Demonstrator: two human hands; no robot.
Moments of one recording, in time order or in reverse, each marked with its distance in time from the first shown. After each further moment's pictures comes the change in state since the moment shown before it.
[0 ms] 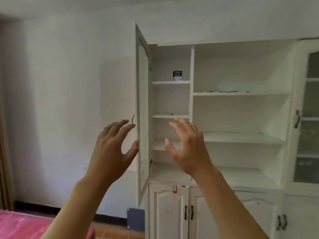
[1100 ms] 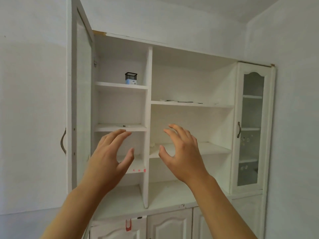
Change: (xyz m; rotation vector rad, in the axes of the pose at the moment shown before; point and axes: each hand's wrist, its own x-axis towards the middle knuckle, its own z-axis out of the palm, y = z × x) left_hand 0.140 -0.066 0.245 -0.403 -0.159 0.067; right_hand 0.101 0.153 0.072 -0.351 0.048 0.169
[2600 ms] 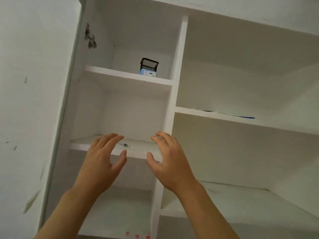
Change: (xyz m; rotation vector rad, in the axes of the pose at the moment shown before) left_hand 0.225 -0.249 0.262 0.168 0.225 -0.139; right_hand 0.253 0.182 0.327 0.222 -0.111 -0.243
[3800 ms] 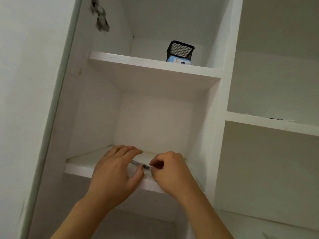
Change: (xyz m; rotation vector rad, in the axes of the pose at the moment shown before) left_hand 0.083 -0.116 0.088 0.220 -0.035 0.034; right_hand 0.128 0.053 0.147 0.220 -0.213 0.172
